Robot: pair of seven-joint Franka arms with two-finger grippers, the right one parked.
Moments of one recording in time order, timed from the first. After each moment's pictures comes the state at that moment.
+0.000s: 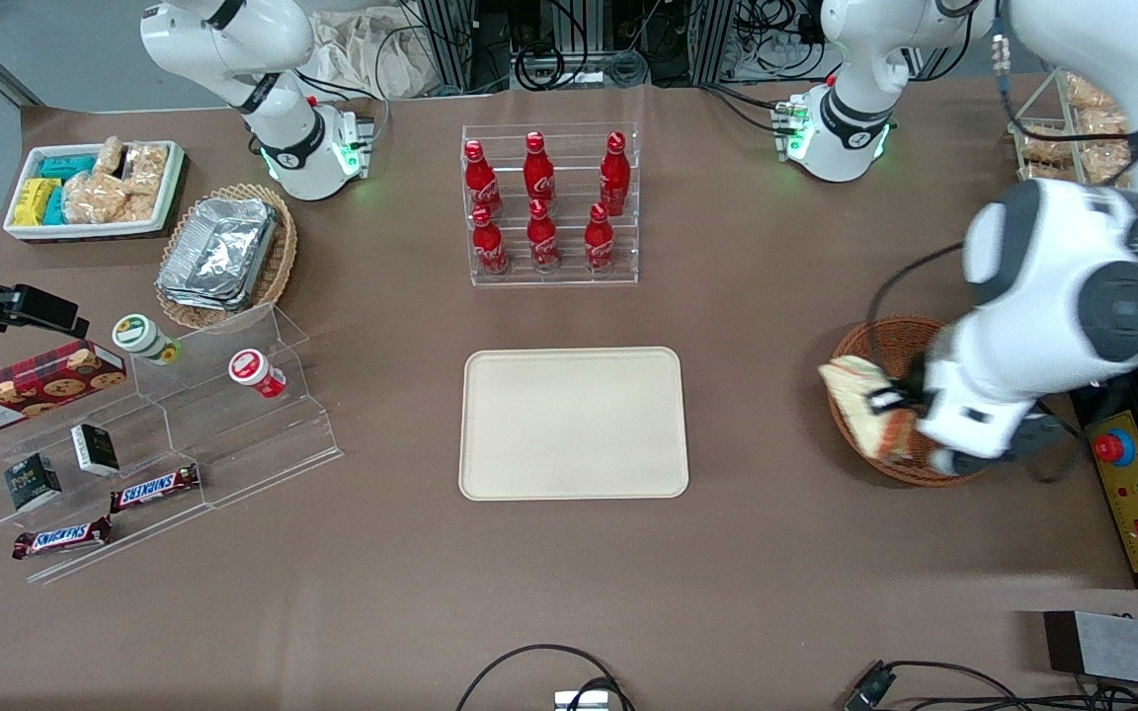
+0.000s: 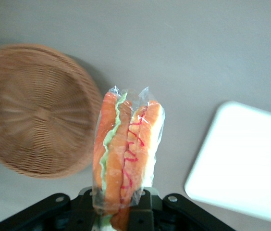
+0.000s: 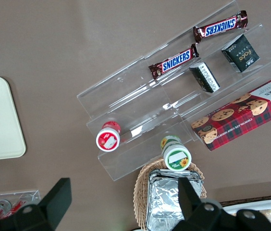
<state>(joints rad) -0.11 0.35 -0.21 -1.53 0.01 1.74 -0.56</state>
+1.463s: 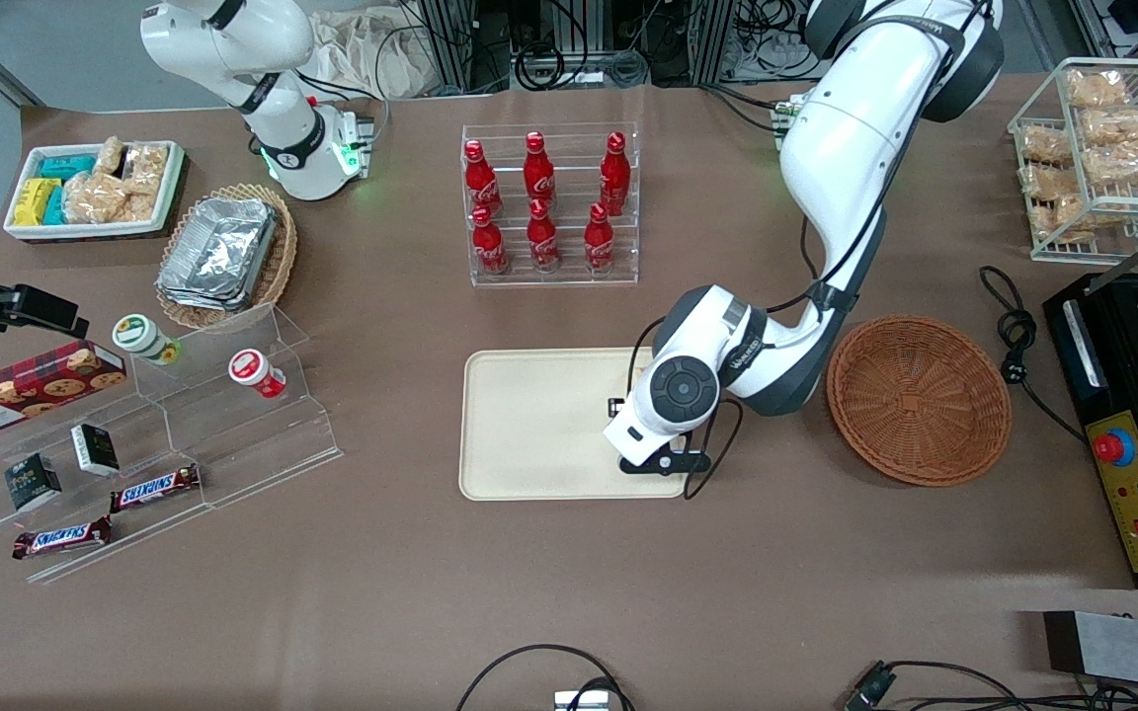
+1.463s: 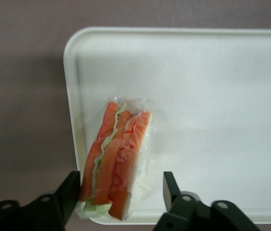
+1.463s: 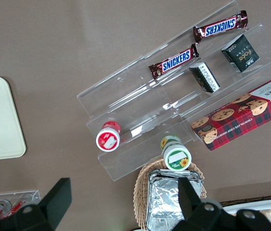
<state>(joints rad) -0.43 0.77 -0.21 -1.33 0.02 1.94 -0.61</state>
